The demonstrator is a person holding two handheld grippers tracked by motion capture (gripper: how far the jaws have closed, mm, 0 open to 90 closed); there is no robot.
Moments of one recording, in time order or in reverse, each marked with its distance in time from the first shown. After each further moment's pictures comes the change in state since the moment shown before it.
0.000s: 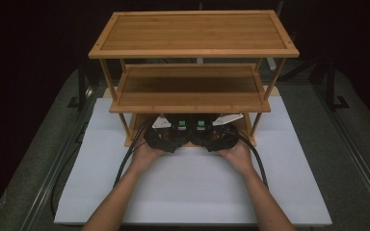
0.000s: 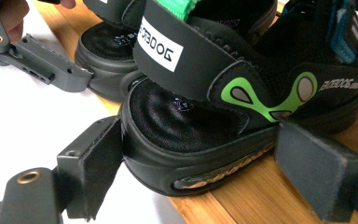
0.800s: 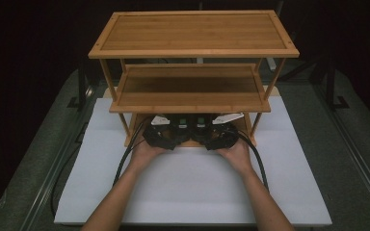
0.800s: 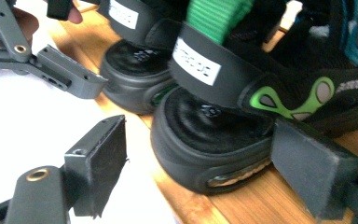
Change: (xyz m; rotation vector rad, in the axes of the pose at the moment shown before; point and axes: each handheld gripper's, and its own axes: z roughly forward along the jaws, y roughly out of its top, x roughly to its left) left arm 0.001 0.003 -0.006 0.010 -0.001 -0.049; right arm 0.006 0.005 -0.005 -0.044 0.015 0.028
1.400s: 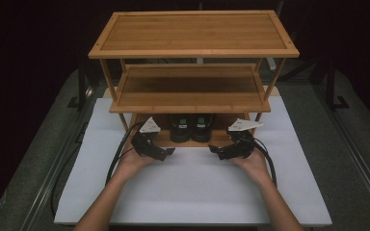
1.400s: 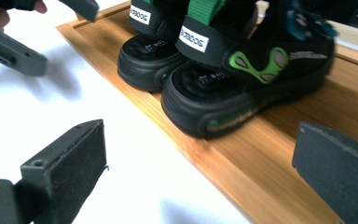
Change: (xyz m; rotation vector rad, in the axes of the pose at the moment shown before) left arm -0.017 -0.013 -0.053 0.012 0.001 0.006; right arm 0.007 -0.022 -0.054 -0.043 -0.040 0.052
